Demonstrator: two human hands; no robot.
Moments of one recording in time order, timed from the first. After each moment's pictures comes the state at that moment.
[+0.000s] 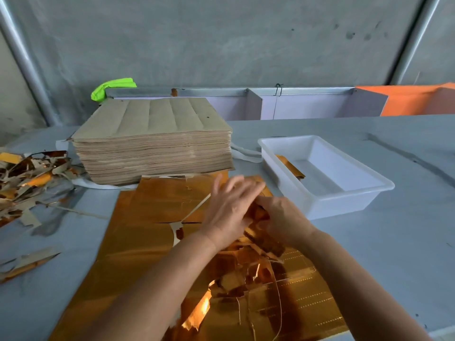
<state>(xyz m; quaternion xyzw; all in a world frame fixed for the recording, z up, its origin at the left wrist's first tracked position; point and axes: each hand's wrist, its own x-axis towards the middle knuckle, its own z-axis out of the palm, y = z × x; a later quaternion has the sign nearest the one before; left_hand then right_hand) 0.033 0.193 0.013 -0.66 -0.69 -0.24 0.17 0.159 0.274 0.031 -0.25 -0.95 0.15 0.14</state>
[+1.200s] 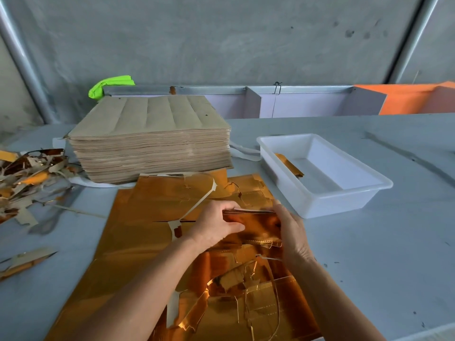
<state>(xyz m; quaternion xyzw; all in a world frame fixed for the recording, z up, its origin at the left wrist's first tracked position) 0.018 0.177 0.001 -0.51 -0.71 -0.43 -0.24 0.161 0.262 -0.013 -0.41 -0.54 0.64 0.37</state>
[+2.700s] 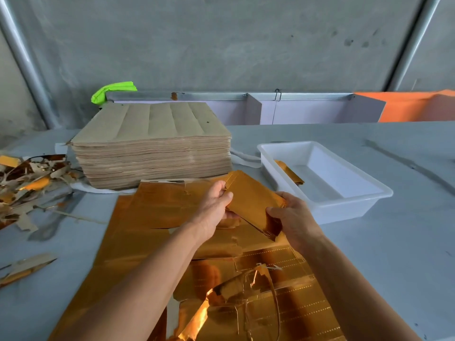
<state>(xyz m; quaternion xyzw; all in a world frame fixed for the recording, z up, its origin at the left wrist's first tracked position) 0.011 0.204 0.023 -0.34 -0.63 -0.61 -0.34 0.160 0.288 0.025 -0.37 -0.61 0.64 0.29</state>
